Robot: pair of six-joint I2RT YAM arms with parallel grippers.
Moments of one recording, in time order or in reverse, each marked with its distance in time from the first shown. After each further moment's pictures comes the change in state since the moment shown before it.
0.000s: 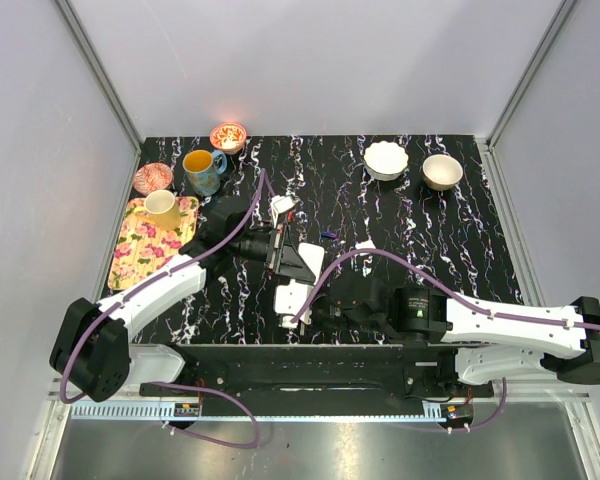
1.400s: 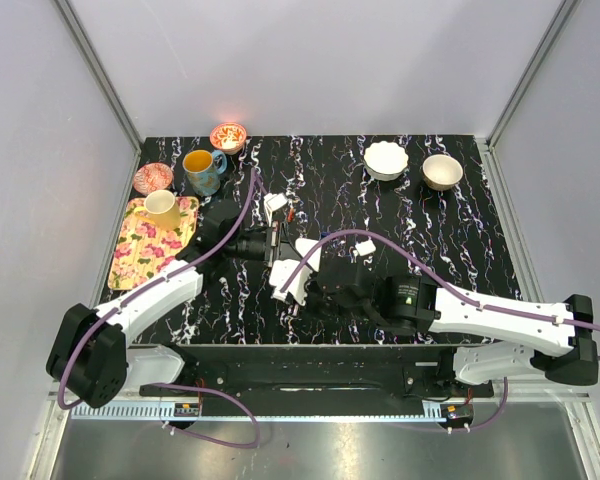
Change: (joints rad) left arm 0.018 -0.037 -0.053 0.132 -0.062 -0.085; right arm -0.074 0.074 0.080 -0.126 0.012 0.171
